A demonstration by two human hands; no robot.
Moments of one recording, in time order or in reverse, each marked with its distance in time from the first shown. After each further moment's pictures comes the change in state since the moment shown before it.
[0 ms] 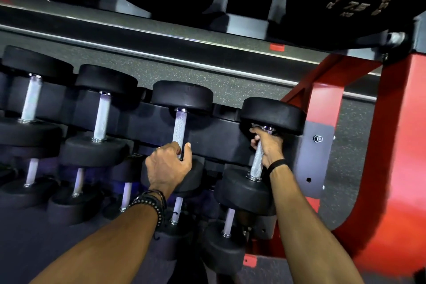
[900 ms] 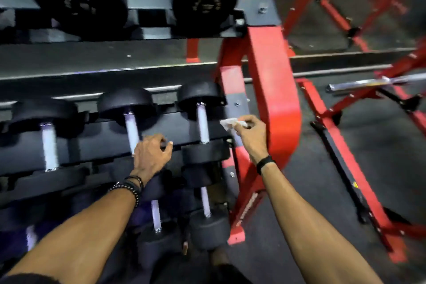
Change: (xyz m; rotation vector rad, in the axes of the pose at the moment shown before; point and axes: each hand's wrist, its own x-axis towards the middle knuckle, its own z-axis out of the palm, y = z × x) left_hand -0.032 0.020 -0.022 -0.162 -0.231 0.505; right_hand -0.170 0.025 -0.125 -0.103 0.286 -0.666
